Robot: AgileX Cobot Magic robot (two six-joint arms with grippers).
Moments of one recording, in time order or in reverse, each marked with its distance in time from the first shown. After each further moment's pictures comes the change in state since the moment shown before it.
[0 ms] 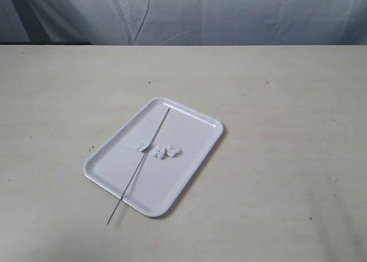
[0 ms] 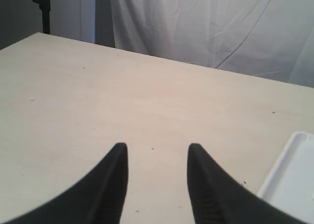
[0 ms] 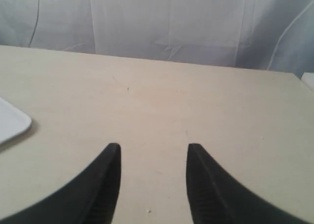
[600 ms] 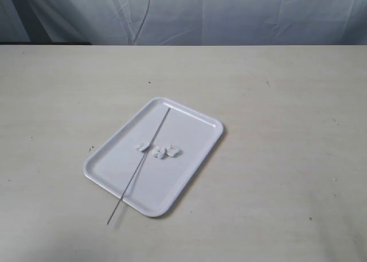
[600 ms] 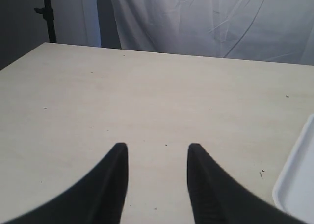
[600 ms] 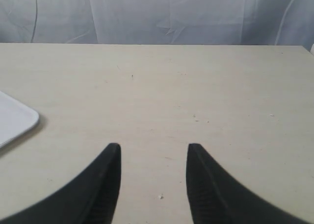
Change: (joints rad) left arm 0.000 0.000 0.000 0.041 0.013 0.077; right arm 0.000 0.000 0.000 -0.021 0.044 0.111
